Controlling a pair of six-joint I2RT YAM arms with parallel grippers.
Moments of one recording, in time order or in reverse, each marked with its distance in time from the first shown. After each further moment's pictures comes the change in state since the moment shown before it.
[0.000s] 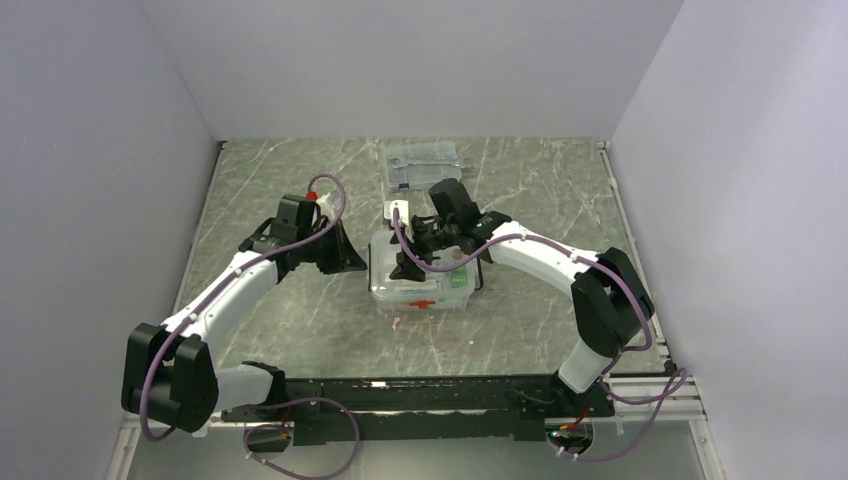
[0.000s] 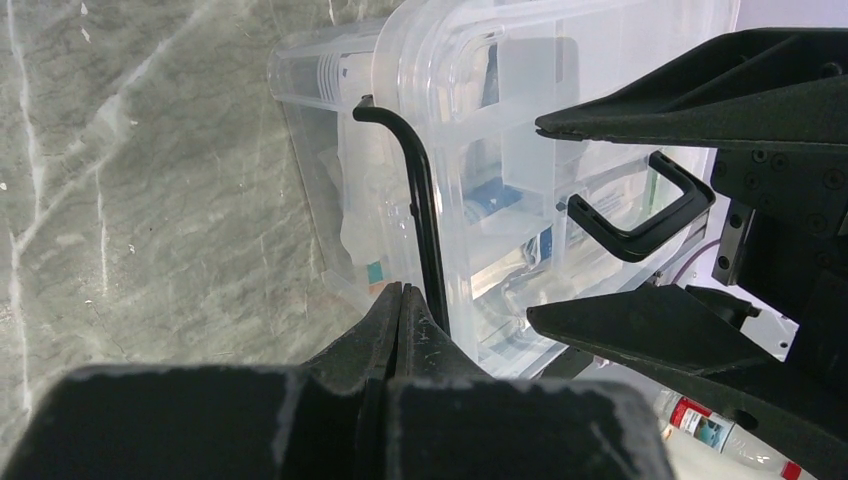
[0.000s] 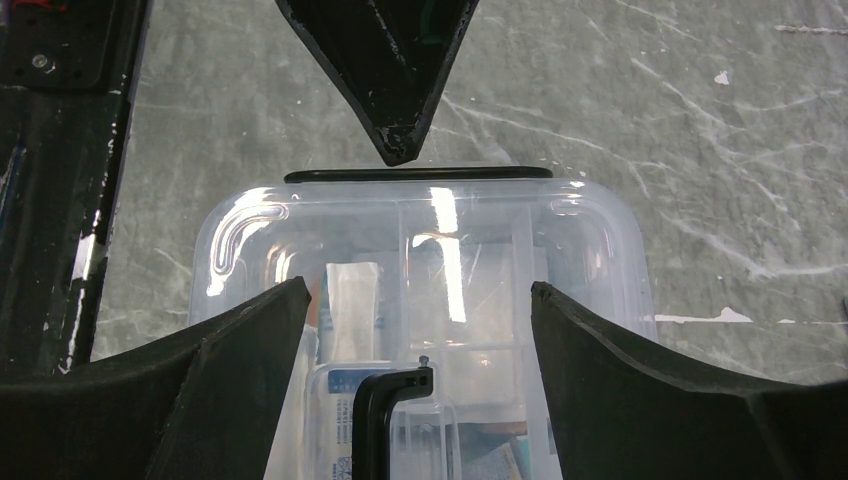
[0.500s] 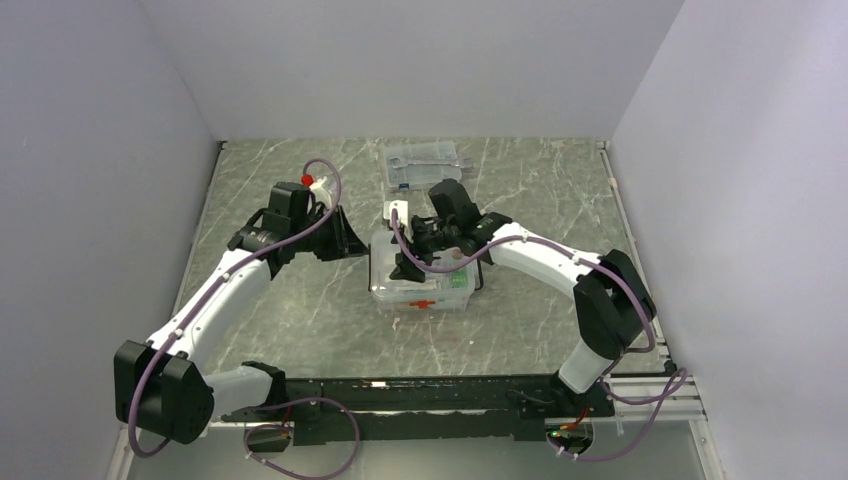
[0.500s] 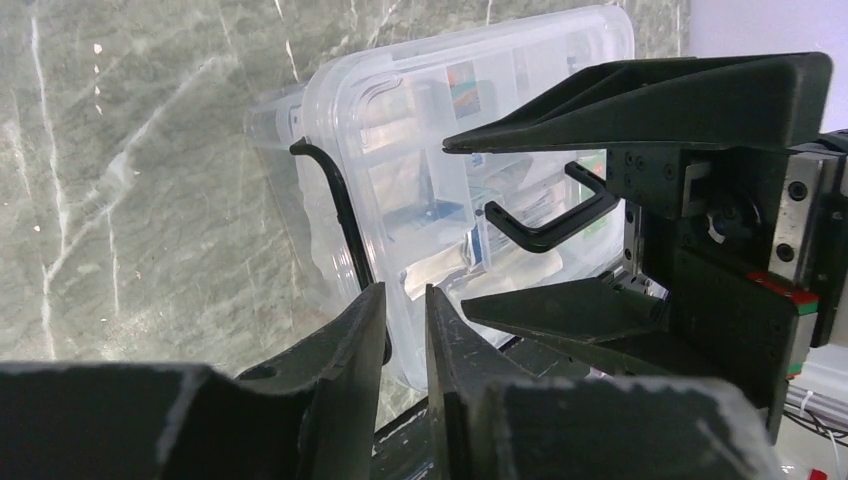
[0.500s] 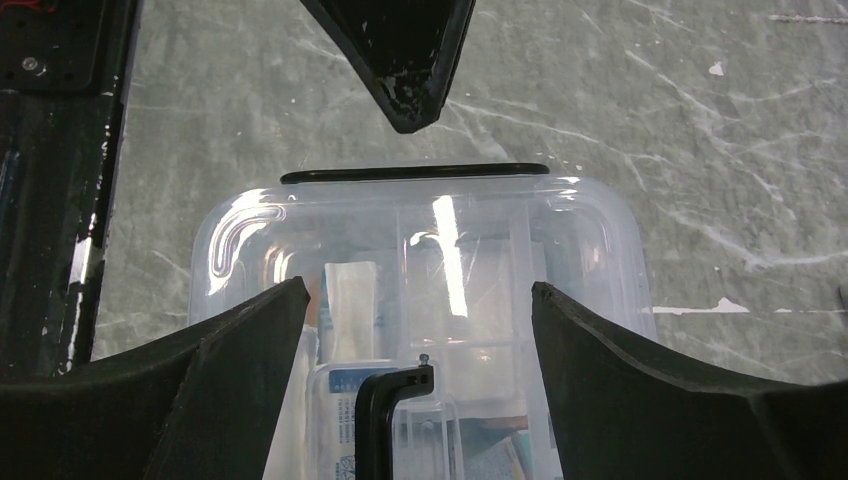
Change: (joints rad) left arm -0.015 -0.048 0.112 -0.069 -0.037 0.029; right arm 0.003 -0.010 -0.002 -0.002 0.031 0.015
